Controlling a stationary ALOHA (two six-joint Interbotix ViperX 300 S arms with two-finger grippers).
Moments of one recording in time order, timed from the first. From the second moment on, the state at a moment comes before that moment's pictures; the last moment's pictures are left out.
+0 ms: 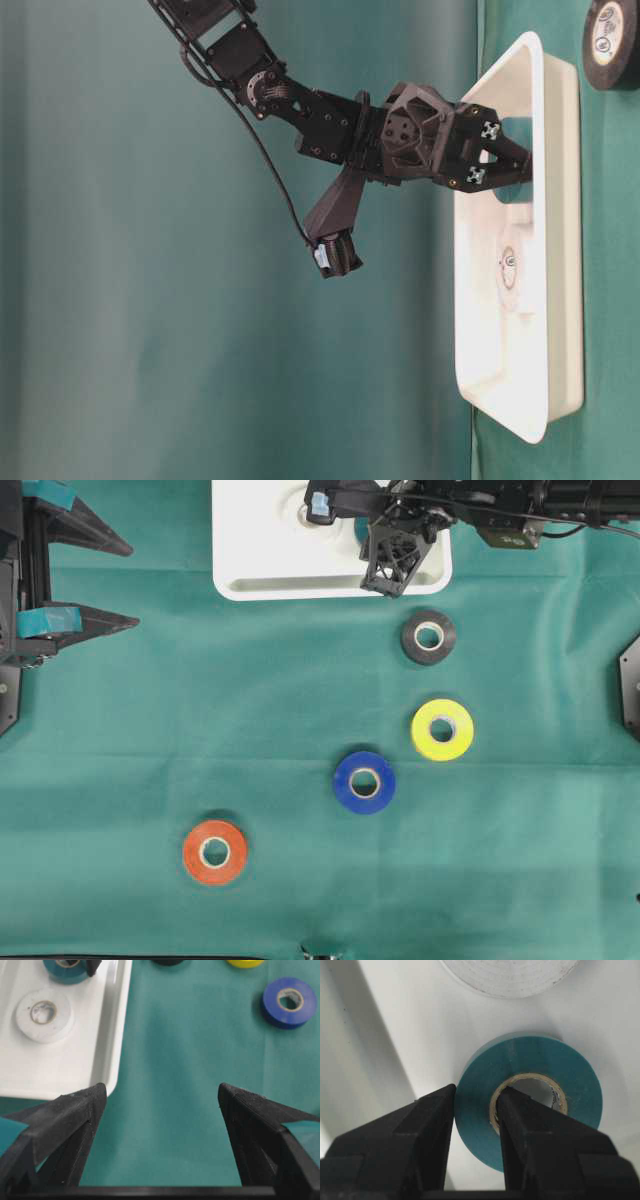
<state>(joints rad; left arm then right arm) 0.15 -0.76 0.71 0.00 0.69 0.02 -0.41 0.28 0.33 -0.12 0.61 0.12</state>
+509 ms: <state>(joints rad) 0.15 -0.76 0.71 0.00 0.69 0.02 -0.41 0.21 0.33 -0.15 0.61 0.12</state>
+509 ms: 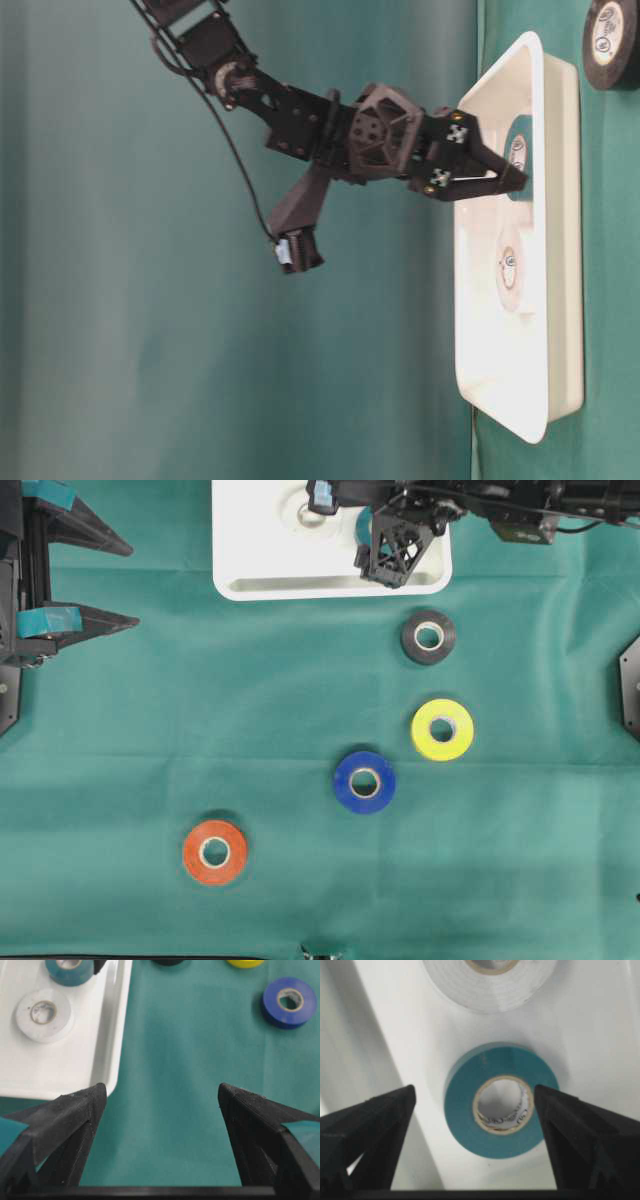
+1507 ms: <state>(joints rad) 0.18 -0.76 0.71 0.00 0.69 0.02 -0.40 -0.15 0.25 -0.15 0.90 0.12</state>
